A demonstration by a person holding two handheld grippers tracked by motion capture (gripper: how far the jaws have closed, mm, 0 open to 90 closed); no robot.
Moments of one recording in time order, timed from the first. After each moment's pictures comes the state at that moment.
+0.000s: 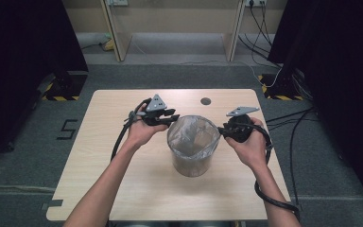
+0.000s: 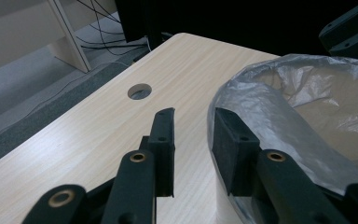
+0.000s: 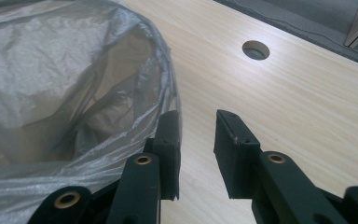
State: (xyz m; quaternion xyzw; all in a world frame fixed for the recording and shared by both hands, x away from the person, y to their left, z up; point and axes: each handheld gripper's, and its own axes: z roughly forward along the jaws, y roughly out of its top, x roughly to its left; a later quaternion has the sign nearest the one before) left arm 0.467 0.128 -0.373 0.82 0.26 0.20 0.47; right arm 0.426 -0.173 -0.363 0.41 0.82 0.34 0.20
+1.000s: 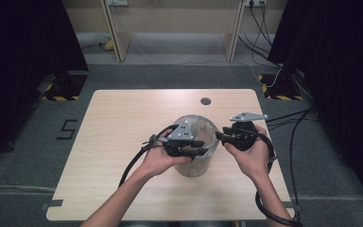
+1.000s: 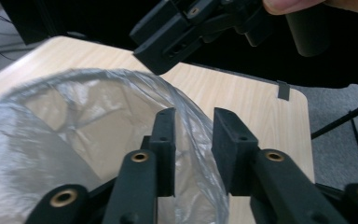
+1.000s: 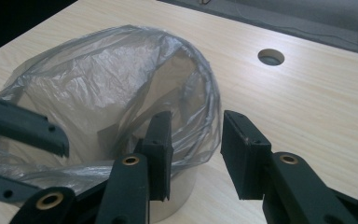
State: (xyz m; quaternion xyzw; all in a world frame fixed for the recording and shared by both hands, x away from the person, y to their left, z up) left arm 0.383 0.058 -0.370 0.85 0.17 0.08 0.49; right arm 0.393 -0.168 -0.351 0.44 0.79 0.39 0.18
